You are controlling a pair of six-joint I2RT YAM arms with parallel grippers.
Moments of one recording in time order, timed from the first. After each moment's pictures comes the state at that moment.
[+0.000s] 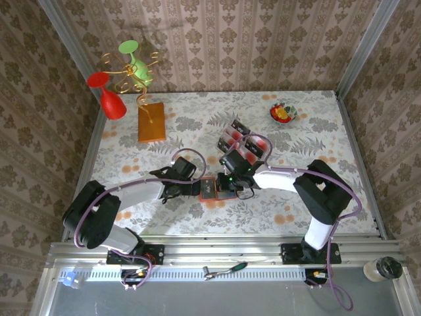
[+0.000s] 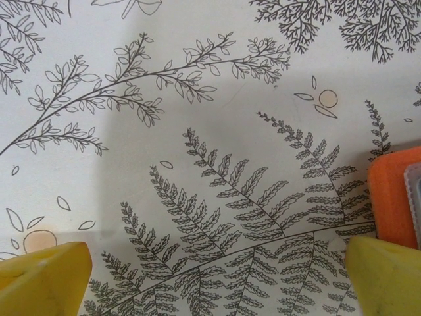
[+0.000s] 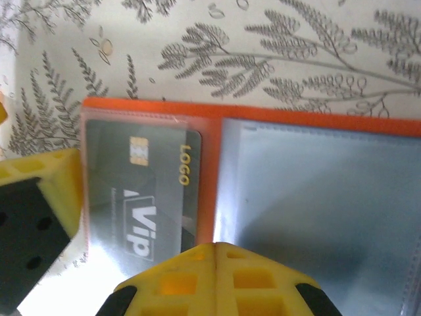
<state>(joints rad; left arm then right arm) -0.72 1.45 0.67 -0.36 -0.19 -0.55 0.74 1.75 0.92 -0.19 -0.24 0.71</state>
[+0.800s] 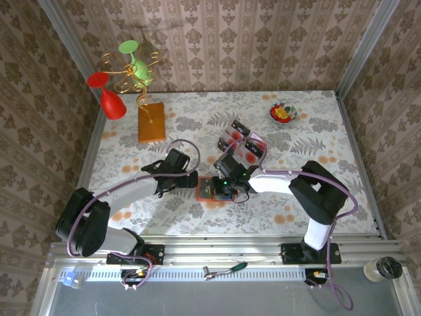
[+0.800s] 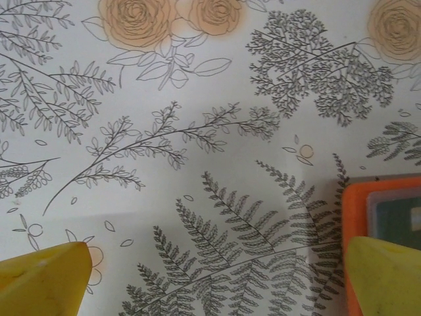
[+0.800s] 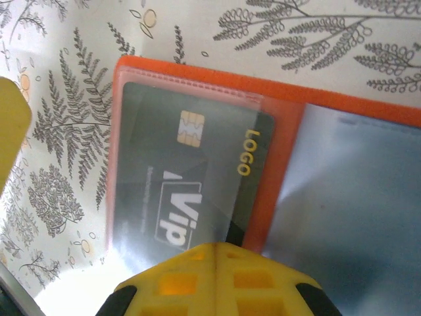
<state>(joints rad) -0.66 1.37 0.73 -0.42 -0.15 -0.51 0.80 1.77 0.93 -0.13 -0.24 0.76</state>
